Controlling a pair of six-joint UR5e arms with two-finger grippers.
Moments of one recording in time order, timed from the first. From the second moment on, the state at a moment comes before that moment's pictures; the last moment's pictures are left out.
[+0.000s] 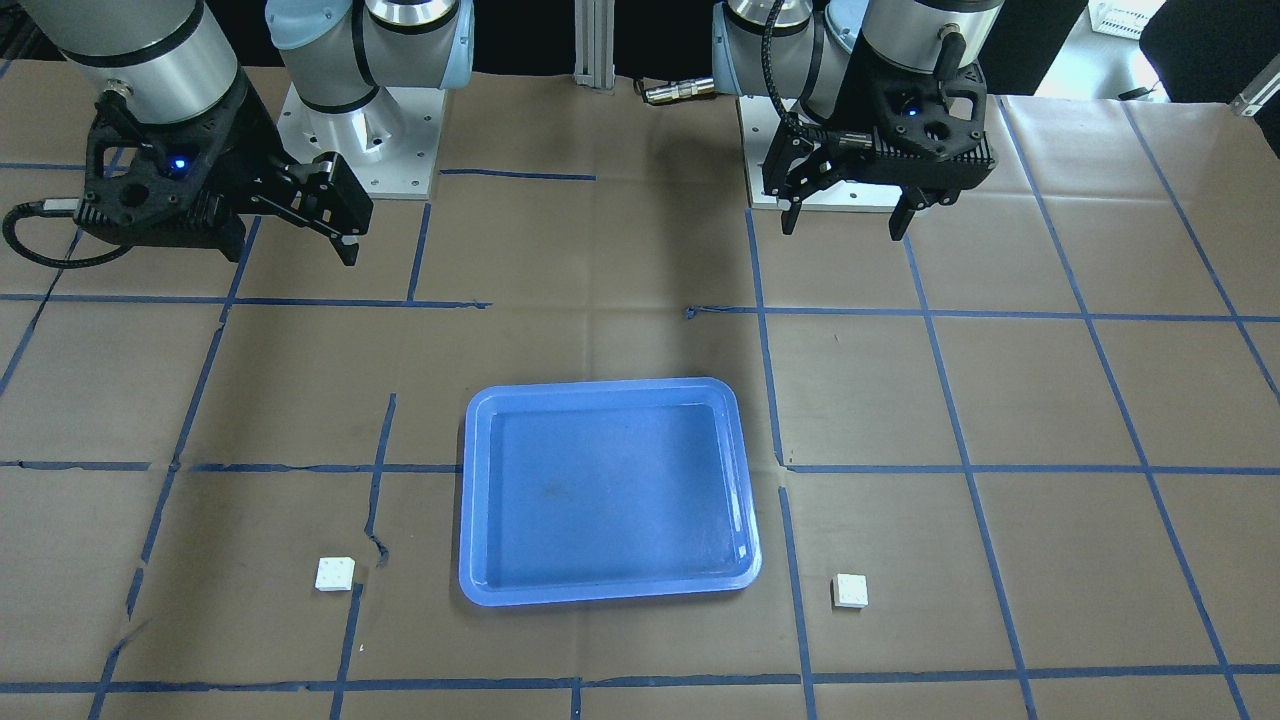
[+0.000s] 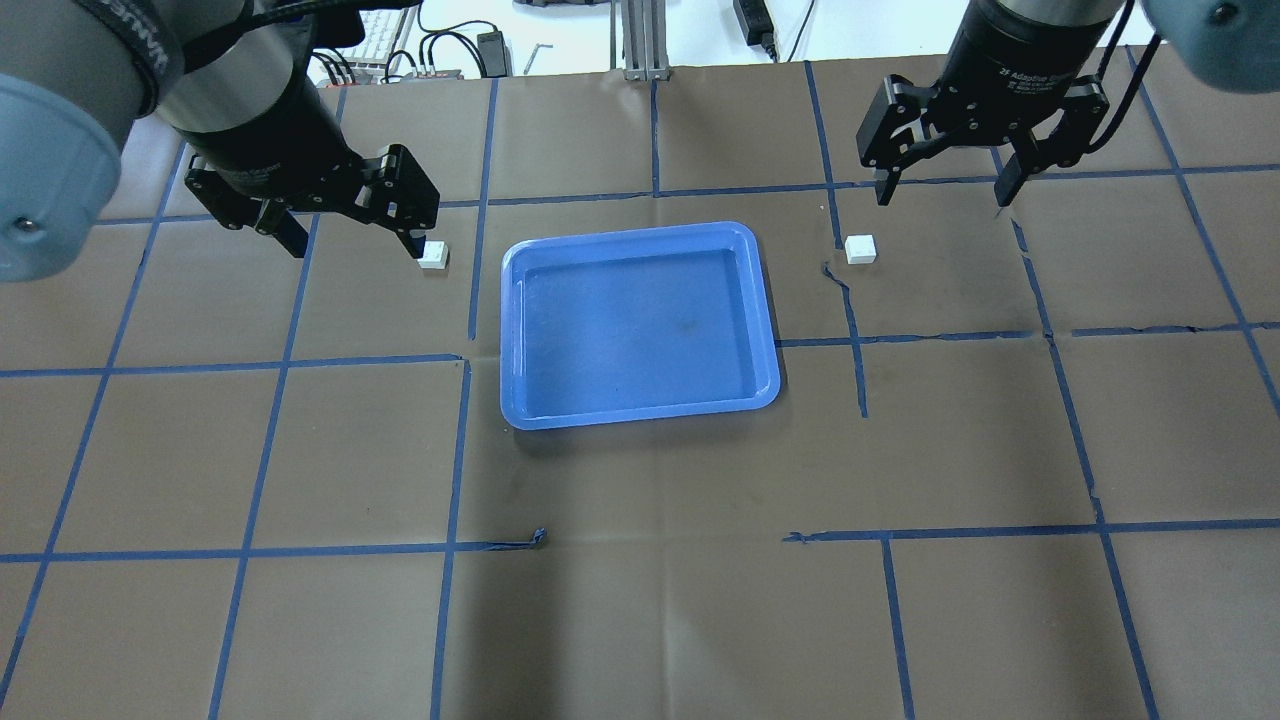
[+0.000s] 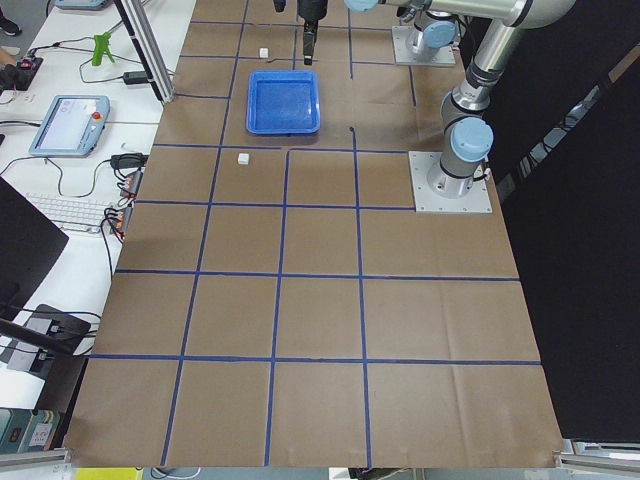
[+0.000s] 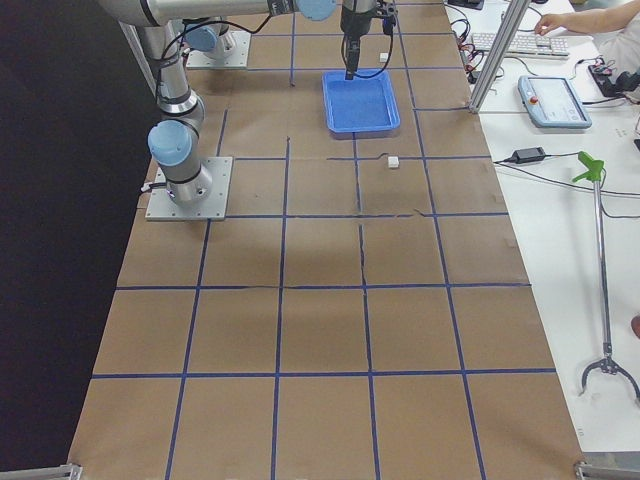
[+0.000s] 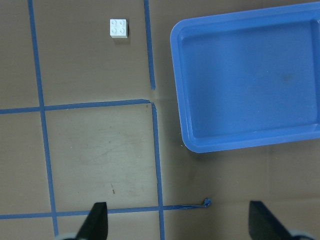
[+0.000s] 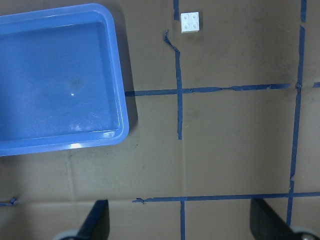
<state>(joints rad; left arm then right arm) -1.63 -1.53 -1.56 -1.57 1.58 -0.01 1.57 -1.50 1.44 -1.46 -1.54 0.05</state>
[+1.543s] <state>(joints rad) -1.51 -1.85 -1.54 -1.34 1.58 0.02 1.54 -1.49 1.44 -1.46 -1.54 -0.38</state>
